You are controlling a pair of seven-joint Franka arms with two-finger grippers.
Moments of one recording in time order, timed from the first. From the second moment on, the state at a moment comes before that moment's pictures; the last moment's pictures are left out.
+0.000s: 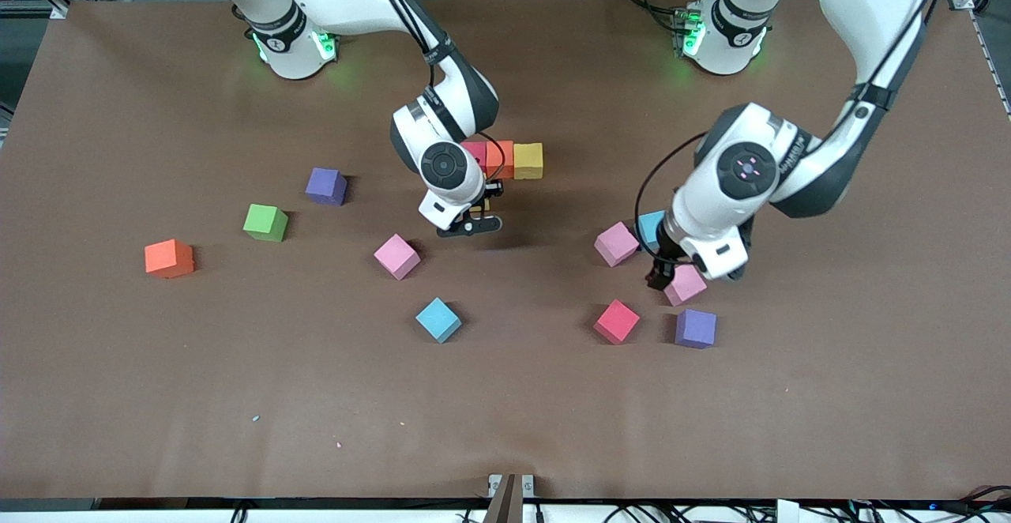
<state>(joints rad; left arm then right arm) 0.22 0.51 -0.70 -1.76 0.31 2.18 -1.80 0.83 0.62 -0.09 -1.78 0.34 2.18 0.40</state>
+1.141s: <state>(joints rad) -0.01 0.77 -0.56 -1.42 0.36 2.08 -1.67 0.84 0.62 -0.09 -1.81 0.33 2.19 0.41</state>
